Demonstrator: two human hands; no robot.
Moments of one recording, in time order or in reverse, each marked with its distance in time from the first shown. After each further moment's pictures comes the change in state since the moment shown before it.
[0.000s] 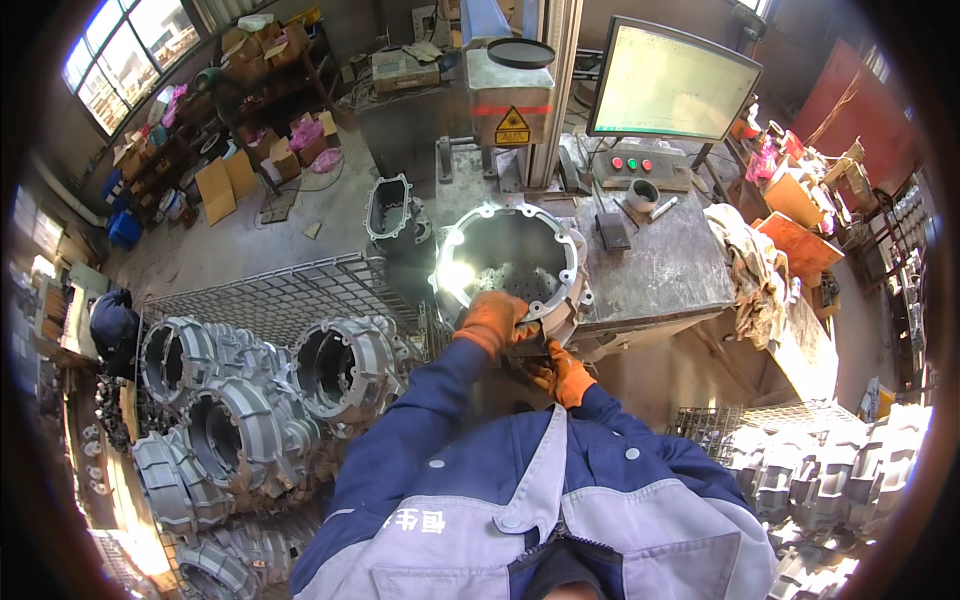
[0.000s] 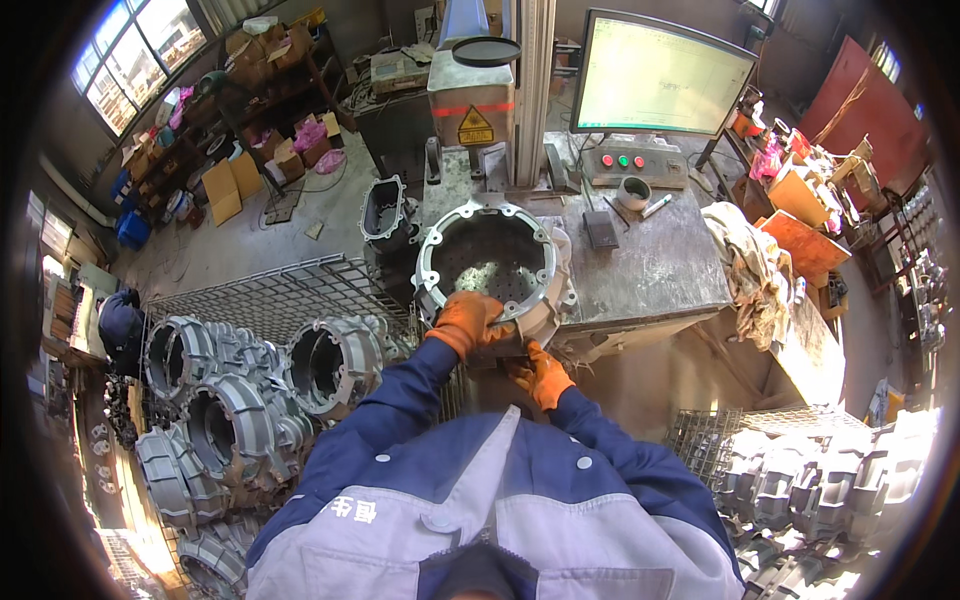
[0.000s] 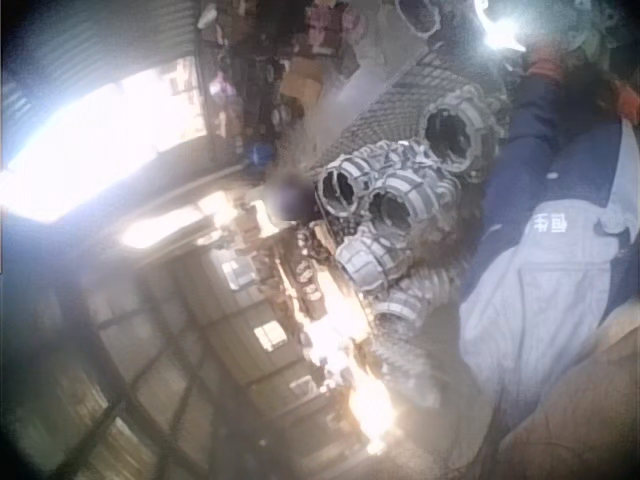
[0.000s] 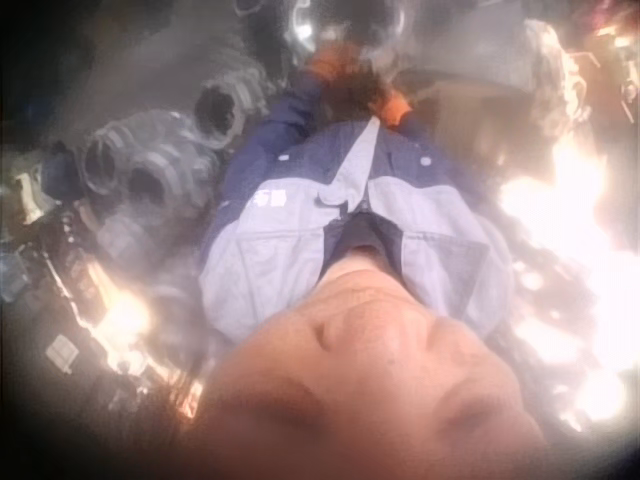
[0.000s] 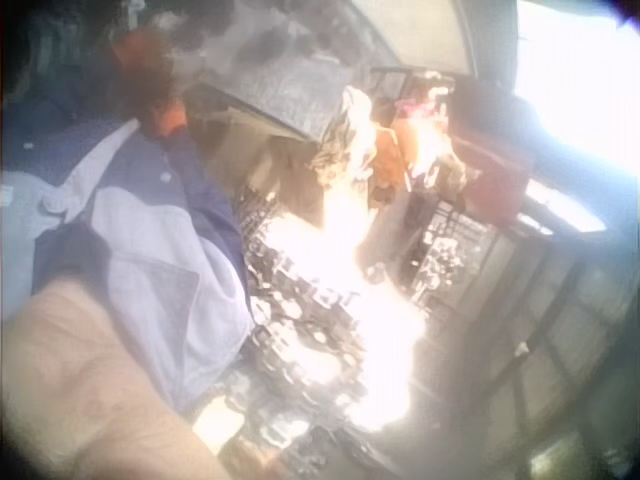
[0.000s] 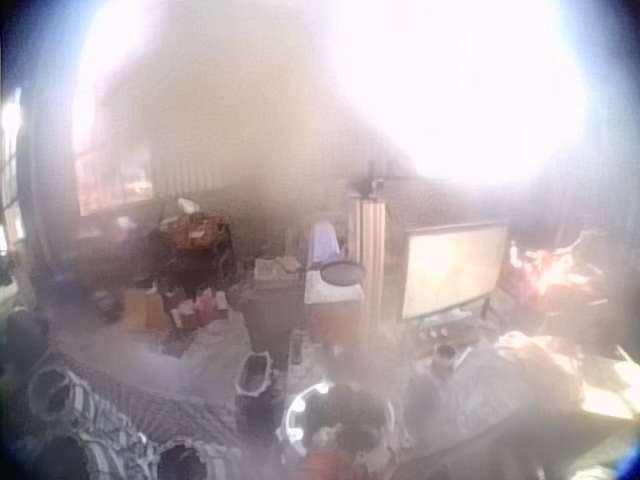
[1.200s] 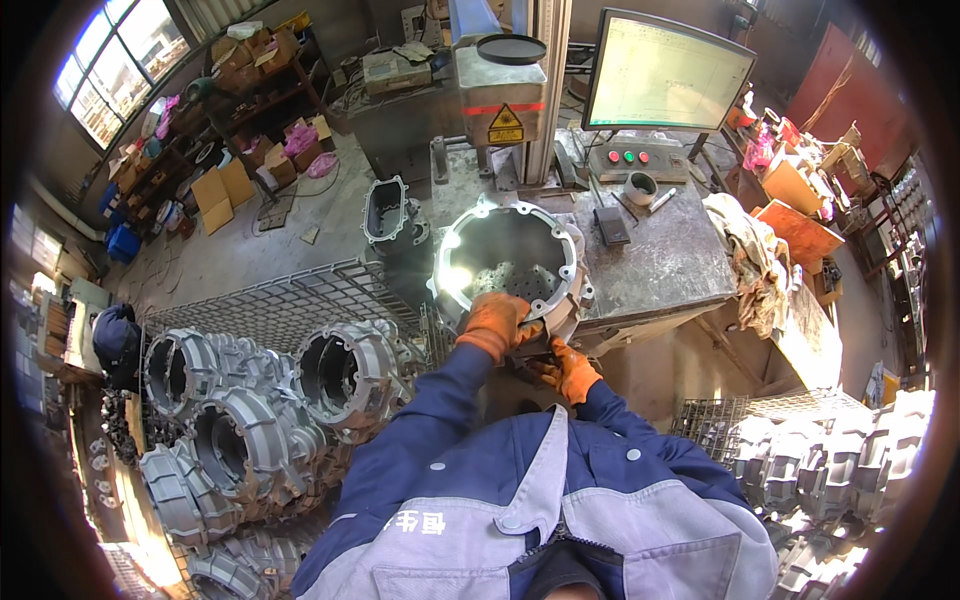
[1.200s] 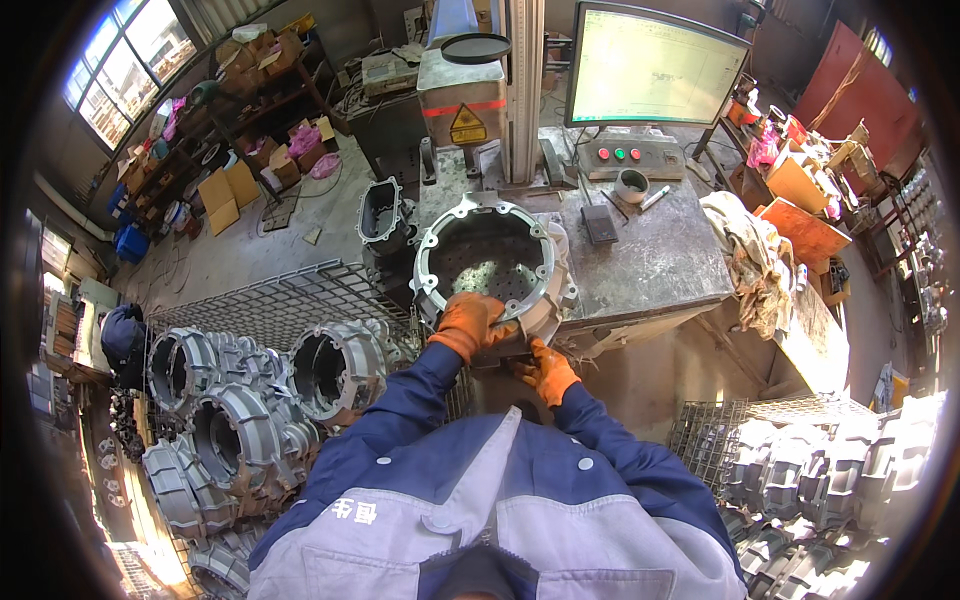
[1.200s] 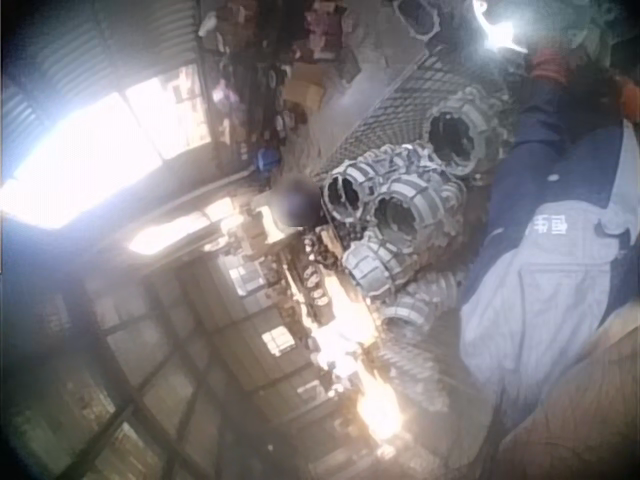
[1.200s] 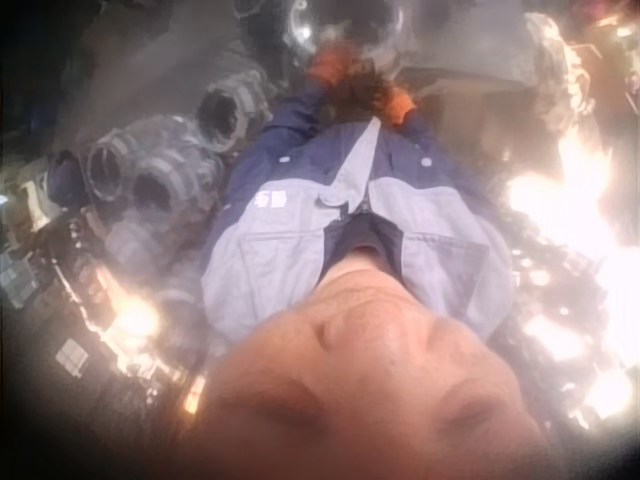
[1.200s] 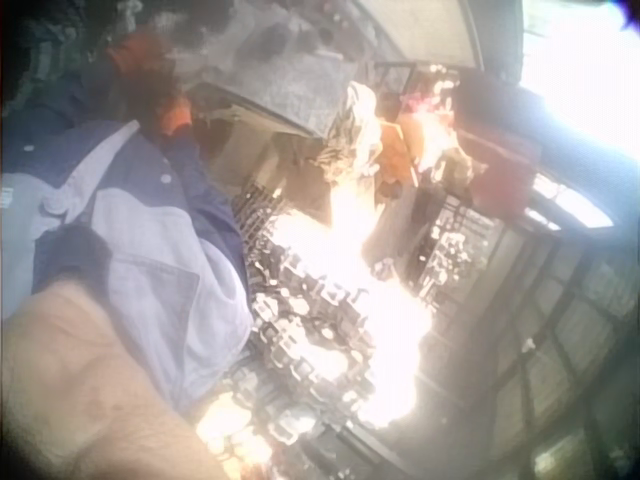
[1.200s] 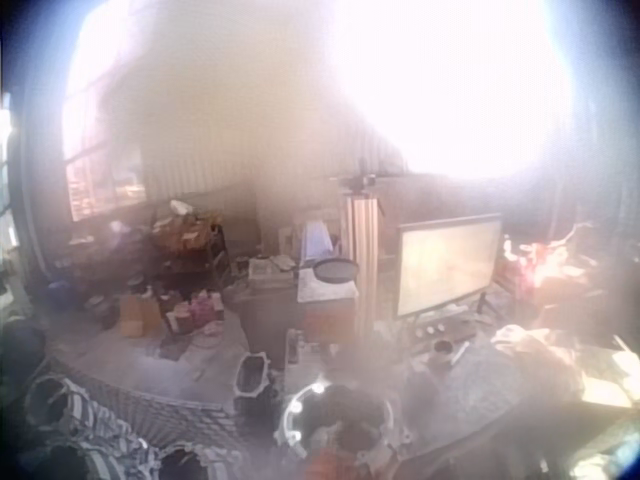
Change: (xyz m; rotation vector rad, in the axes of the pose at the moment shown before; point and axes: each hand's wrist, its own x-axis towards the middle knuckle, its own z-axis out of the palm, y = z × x) left_hand -0.001 0.004 0.004 -0.033 0.094 0.017; right_hand -0.013 -0.009 0.010 -0.028 0.076 -0.038
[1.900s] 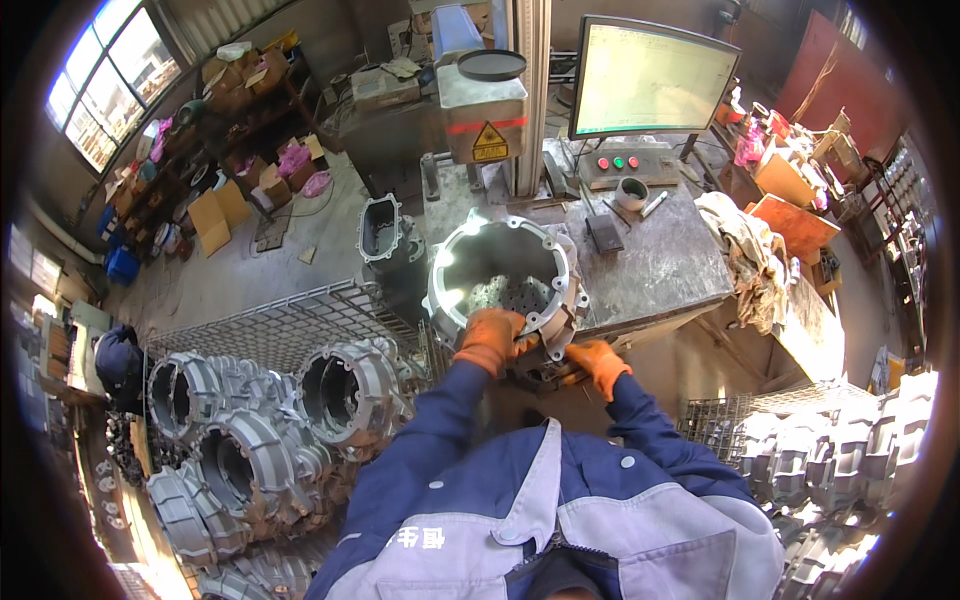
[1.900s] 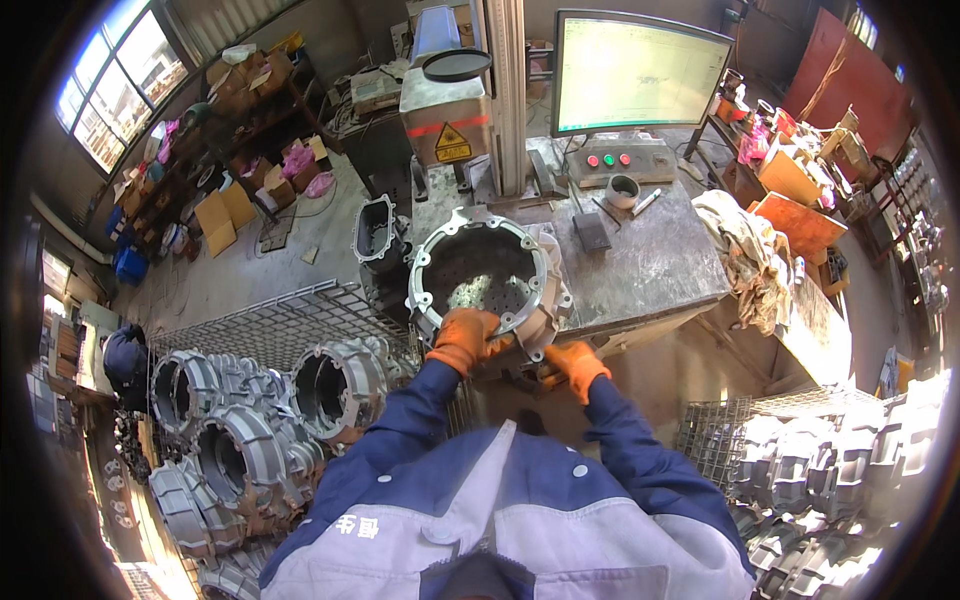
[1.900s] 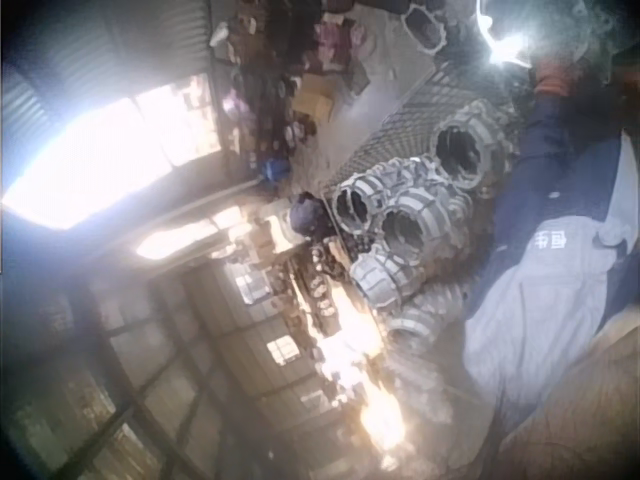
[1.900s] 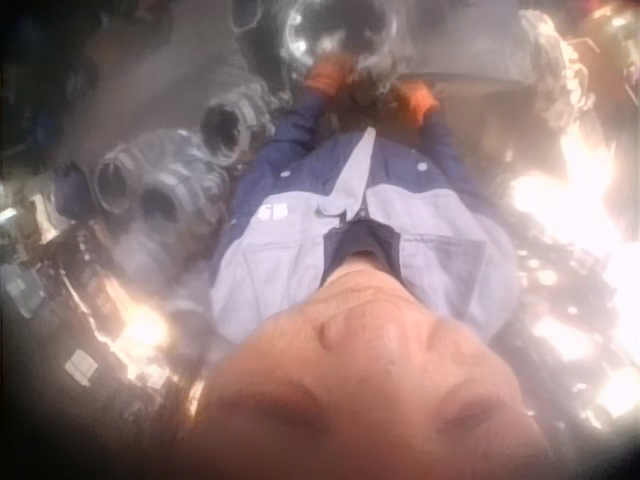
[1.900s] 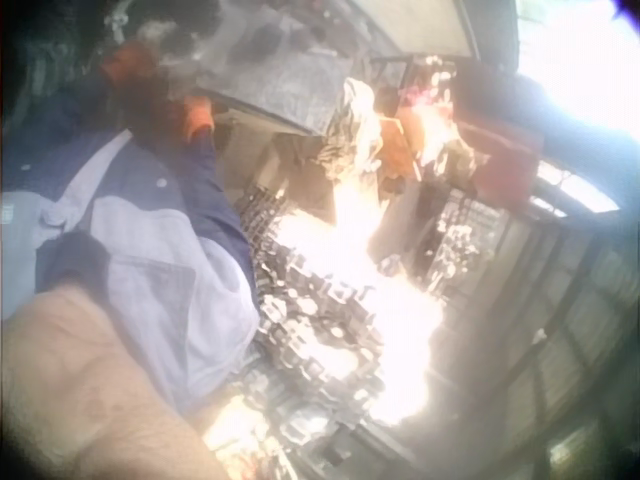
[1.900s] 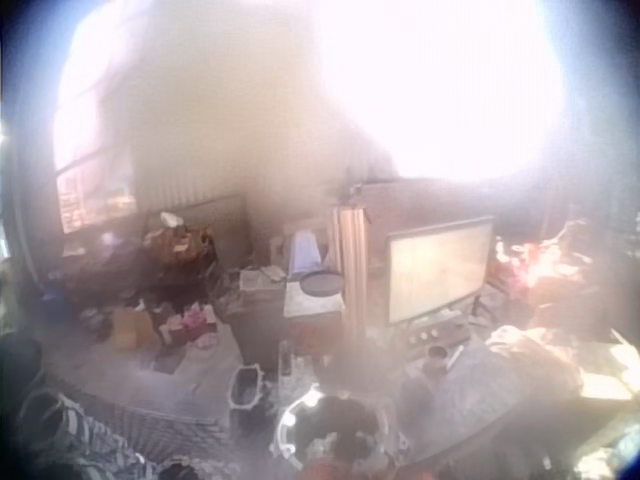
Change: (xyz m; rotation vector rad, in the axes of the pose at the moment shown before) left_hand 0.003 -0.004 0.005 -0.068 0.011 0.028; right_hand -0.035 -0.071 -0.014 -0.859 0.035 -0.228
